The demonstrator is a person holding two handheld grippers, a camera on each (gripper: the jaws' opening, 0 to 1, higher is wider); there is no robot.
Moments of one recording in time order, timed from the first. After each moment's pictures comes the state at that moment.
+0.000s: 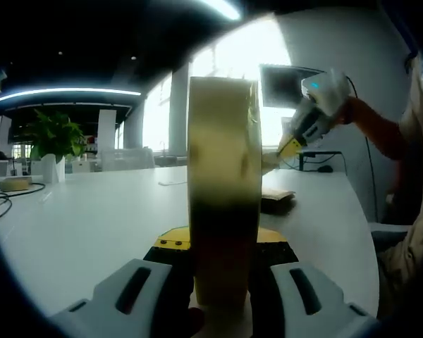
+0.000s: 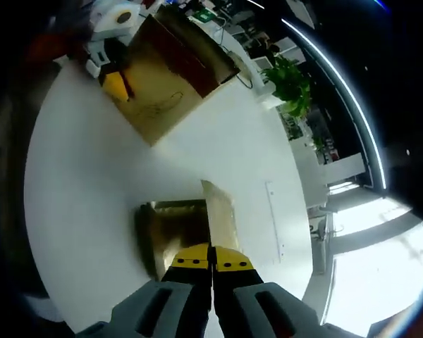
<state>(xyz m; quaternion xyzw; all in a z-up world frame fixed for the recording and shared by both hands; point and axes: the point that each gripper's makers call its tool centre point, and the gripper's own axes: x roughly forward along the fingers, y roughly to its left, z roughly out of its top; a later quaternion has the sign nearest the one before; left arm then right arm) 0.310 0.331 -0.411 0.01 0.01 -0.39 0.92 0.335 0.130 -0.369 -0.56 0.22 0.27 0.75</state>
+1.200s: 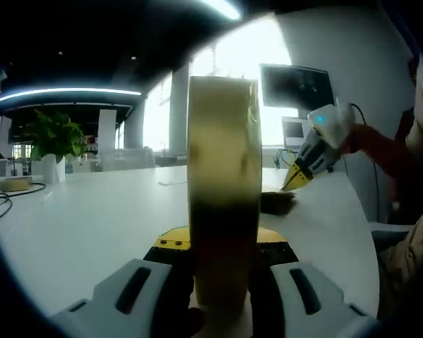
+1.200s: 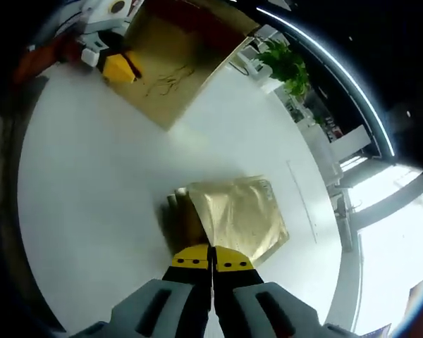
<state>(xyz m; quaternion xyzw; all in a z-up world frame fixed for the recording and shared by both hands) 0.311 0.330 -0.411 0.02 0.01 -0.39 0.92 0.327 0.120 -0.427 -0.48 0.26 0.27 0.79</state>
